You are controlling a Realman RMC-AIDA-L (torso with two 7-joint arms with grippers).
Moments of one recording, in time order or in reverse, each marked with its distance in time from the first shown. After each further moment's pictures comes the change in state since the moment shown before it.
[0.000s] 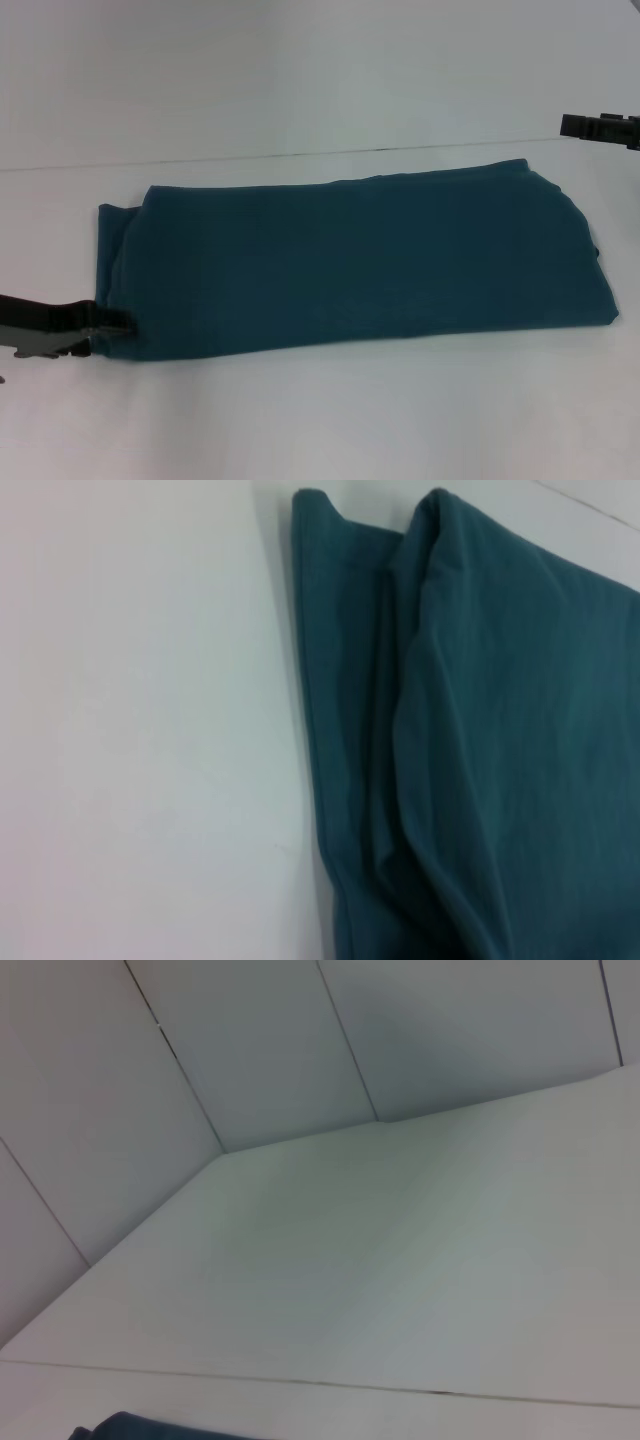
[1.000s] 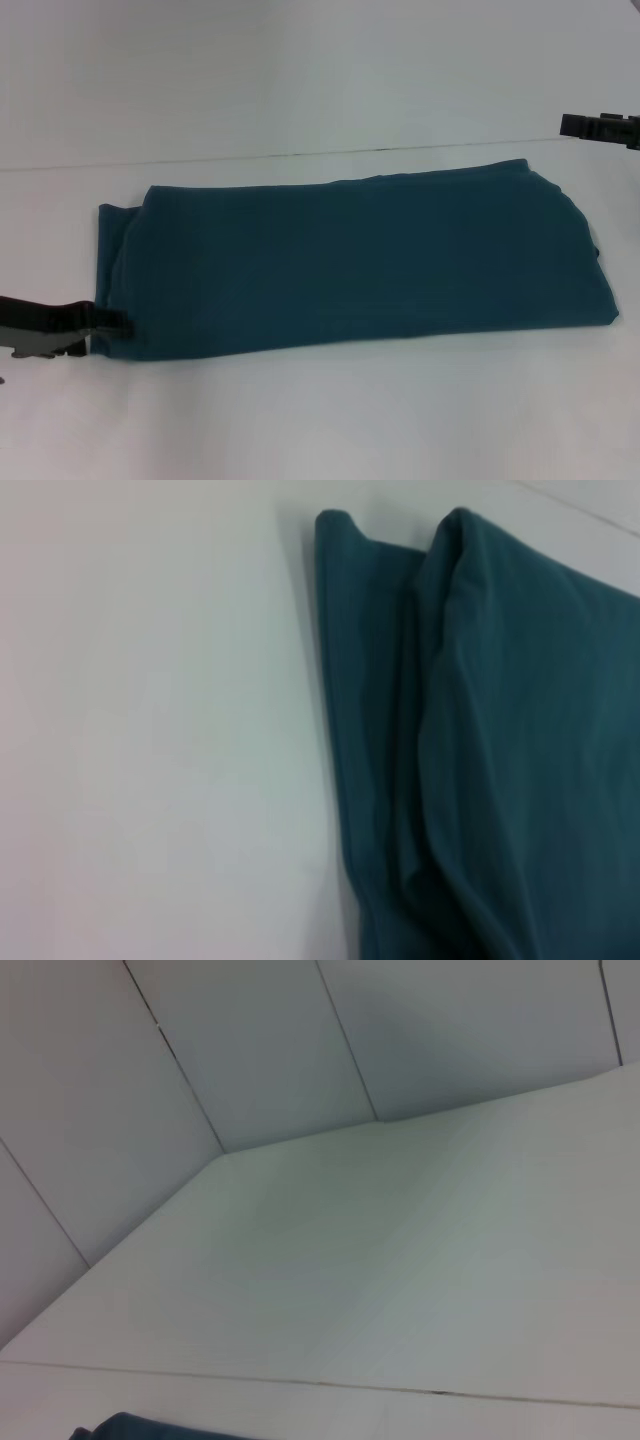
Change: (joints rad) left arm 0.000 0.000 0.006 -0.017 0.011 -0.041 -0.002; right arm 0.001 0.000 0.000 0.000 0.000 0.000 0.001
